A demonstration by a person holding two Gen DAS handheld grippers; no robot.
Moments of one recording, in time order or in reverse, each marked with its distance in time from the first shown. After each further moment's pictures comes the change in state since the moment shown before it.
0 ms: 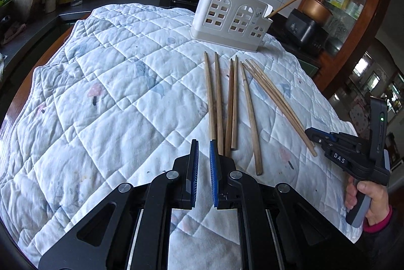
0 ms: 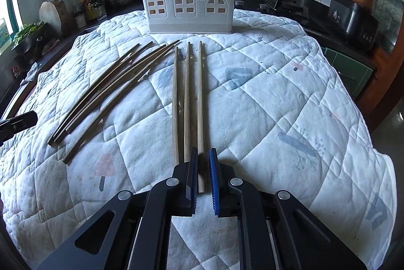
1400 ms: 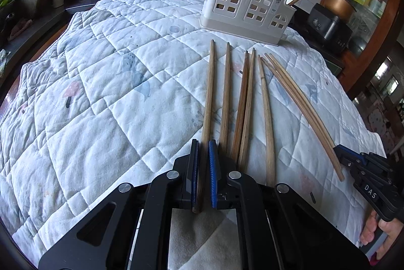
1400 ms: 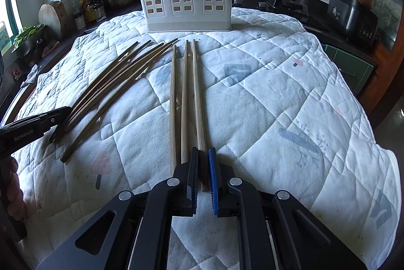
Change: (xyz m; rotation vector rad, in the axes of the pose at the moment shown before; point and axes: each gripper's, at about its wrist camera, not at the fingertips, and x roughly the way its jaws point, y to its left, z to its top) left arm 0.058 -0.020 0.012 -0.038 0.018 0.136; right arm 0.000 -0.004 -0.003 0.018 -0.011 0.024
